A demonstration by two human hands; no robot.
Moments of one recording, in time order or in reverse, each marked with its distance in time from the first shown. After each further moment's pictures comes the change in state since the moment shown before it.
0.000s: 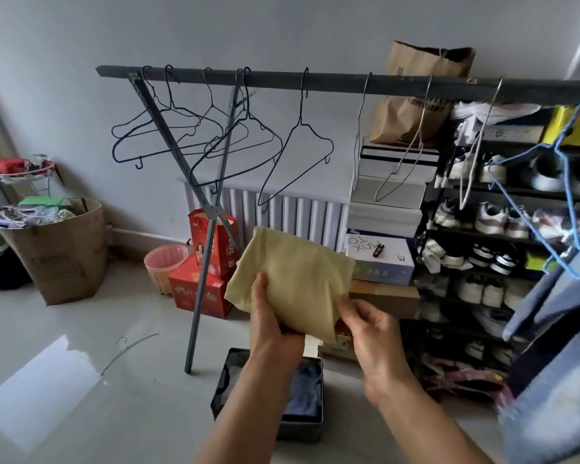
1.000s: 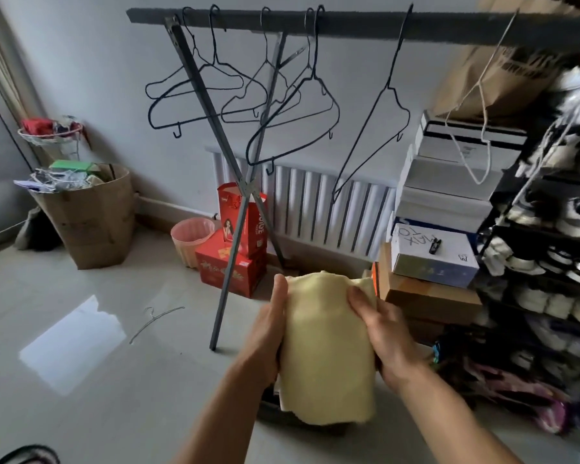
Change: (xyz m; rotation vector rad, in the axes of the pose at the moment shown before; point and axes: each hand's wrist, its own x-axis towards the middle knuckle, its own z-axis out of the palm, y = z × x) left_hand 0.065 0.100 -0.068 0.893 -0.099 0.068; right_hand 0.090 0.063 0.085 -0.157 -0.149 0.182
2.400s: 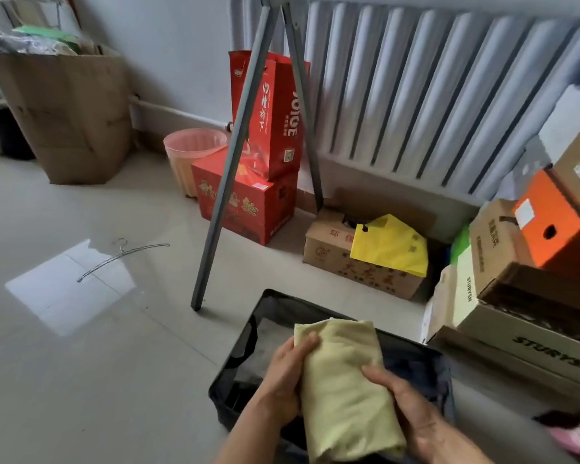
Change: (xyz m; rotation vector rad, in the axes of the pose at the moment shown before) left_hand 0.449 -0.515 -0.144 -0.343 0.064 -0.236; right_hand 0.379 0.548 0.003 0.273 -0.310 0.648
